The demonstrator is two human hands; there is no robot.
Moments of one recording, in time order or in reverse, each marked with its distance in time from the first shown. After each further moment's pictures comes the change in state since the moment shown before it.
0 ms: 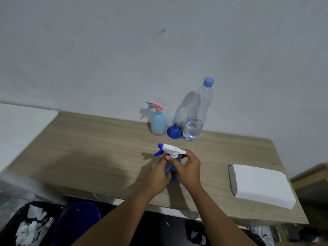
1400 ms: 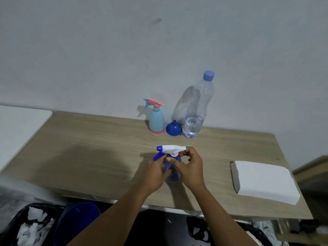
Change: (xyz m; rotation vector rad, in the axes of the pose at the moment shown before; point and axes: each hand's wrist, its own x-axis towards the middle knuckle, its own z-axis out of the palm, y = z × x) left_hand 0.012 -0.014 -0.007 -0.066 -0.031 0.036; right_hand 0.003 0.005 -0.002 0.021 -0.012 -0.020
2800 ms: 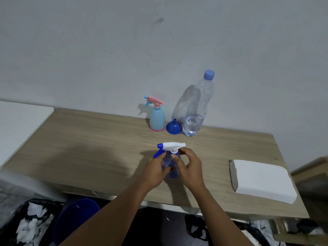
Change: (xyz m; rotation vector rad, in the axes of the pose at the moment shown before) left_hand -0.001 -0.002 0.002 -0.009 0.004 0.022; right_hand -0.011 0.004 -0.008 -0.125 -0.063 -0.103
